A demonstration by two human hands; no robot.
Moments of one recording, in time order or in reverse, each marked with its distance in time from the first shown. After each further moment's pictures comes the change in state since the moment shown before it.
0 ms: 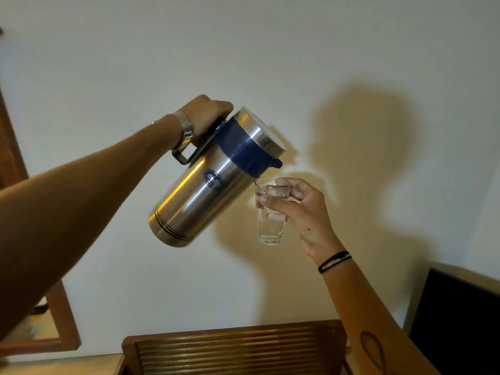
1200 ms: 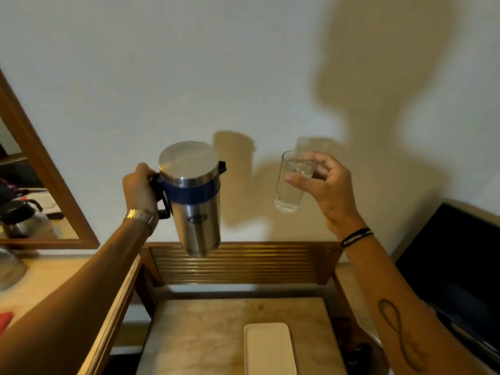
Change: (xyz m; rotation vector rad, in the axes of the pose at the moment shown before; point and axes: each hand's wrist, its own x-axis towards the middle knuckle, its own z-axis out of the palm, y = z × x) left_hand -0.223 -0.224 0.144 -0.794 0.665 -0.630; right_hand -0.056 0.102 -0.028 -0.140 0.042 0.070
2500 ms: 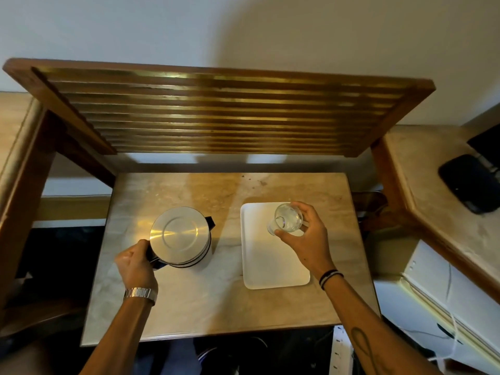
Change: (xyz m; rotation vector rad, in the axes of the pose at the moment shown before) left_hand -0.185 -0.565 -0.198 0.289 0.181 -0.523; right_hand -0.312 0.526 0.017 -0.385 -0.116 0.605
